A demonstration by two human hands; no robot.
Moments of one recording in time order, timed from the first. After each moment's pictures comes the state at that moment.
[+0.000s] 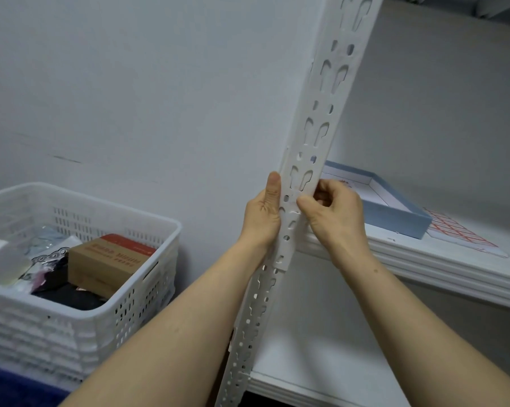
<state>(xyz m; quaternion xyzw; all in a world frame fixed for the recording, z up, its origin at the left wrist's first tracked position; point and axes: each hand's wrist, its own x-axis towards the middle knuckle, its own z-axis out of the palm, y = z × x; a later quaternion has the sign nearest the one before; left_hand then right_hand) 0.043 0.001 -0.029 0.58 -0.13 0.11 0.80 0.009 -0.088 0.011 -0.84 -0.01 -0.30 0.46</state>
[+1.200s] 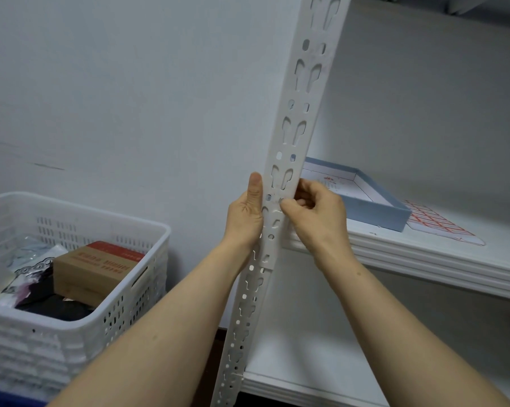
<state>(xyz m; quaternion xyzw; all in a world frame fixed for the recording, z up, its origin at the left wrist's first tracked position) 0.041 0.002 -0.029 0.59 -0.12 0.11 0.79 0.007 -0.089 0.003 -0.82 -0.02 -0.30 0.49</state>
